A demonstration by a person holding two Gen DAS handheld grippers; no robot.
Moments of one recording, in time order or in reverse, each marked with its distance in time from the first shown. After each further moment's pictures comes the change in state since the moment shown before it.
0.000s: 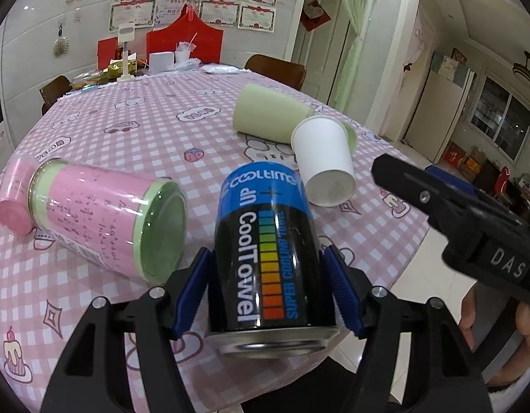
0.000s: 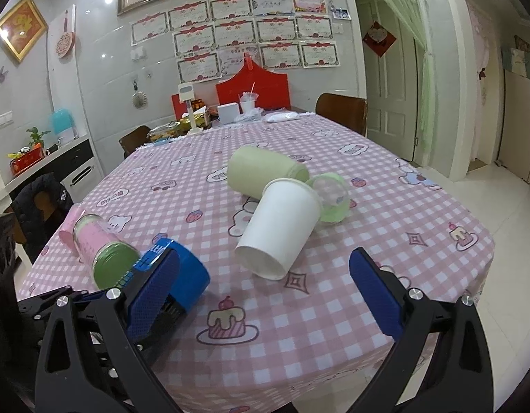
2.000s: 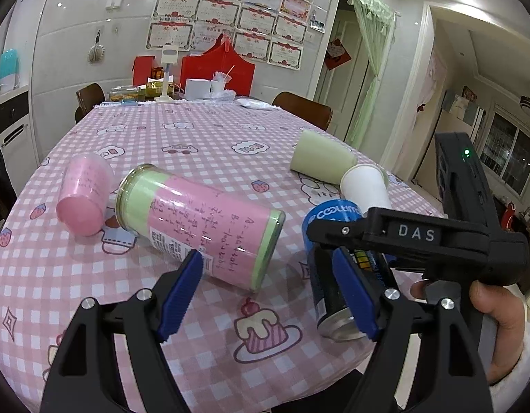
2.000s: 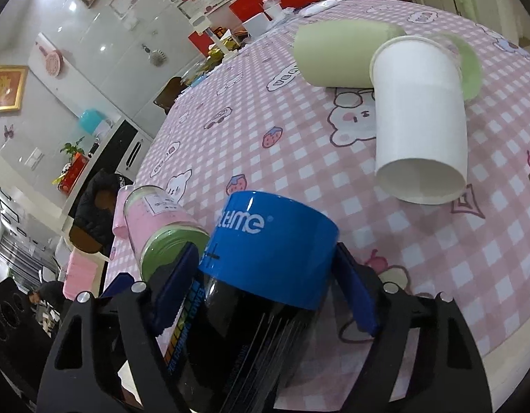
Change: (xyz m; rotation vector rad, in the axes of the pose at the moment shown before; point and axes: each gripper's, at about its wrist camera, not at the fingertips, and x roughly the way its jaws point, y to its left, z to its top) left arm -0.056 0.070 -0.014 -0.075 -0.159 0.037; right arm 0.070 0.038 -0.002 0.298 0.389 0.319
